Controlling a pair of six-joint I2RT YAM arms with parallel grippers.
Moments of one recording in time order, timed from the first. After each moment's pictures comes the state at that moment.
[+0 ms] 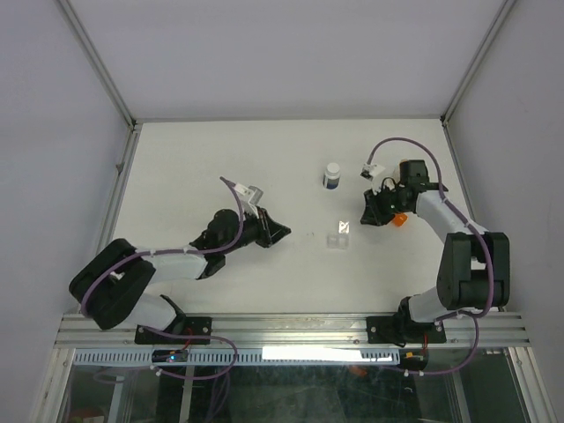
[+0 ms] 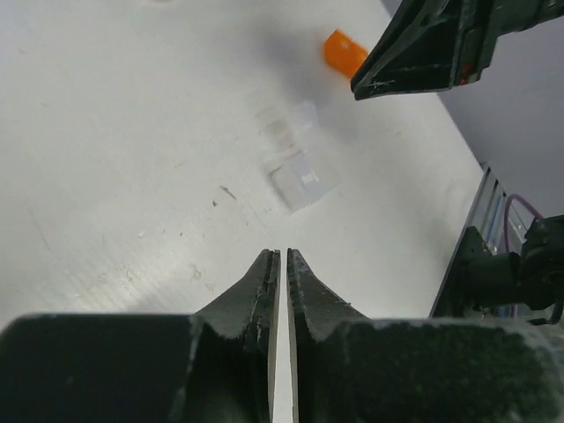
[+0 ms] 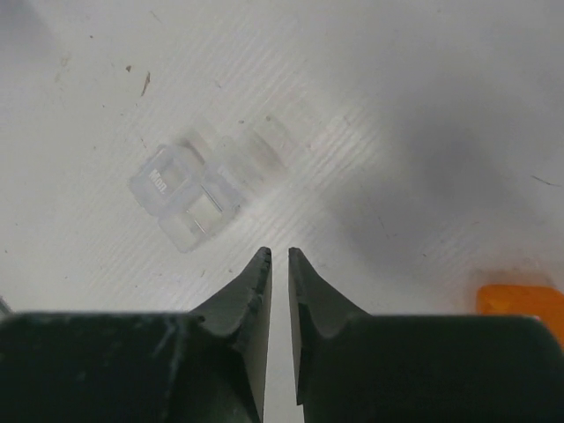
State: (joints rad) left arm -0.71 1.35 0.40 0.79 0.27 -0.60; right arm 0.01 1.46 0.92 -0.59 -0.66 -0.53
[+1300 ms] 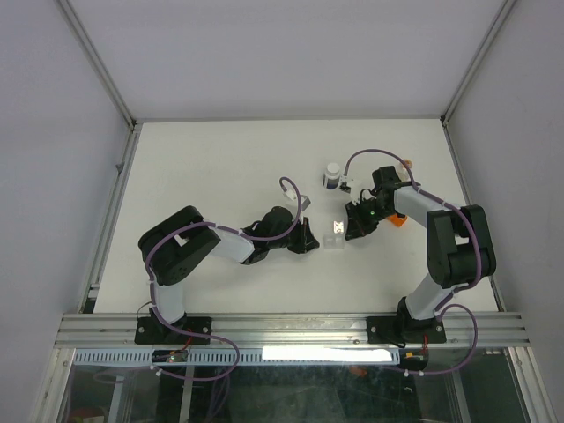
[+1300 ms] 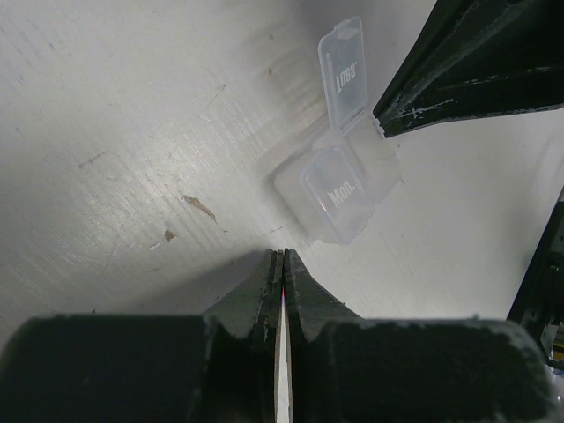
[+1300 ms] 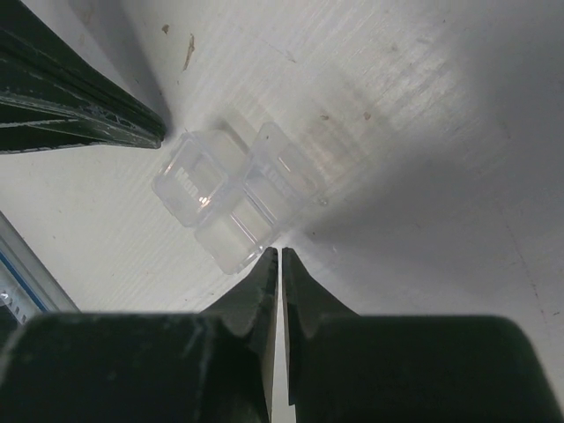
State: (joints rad) left arm -0.90 1.88 0.78 0.61 0.19 -0.62; right arm 0.18 1.65 0.93 -0.63 -0.63 -0.43
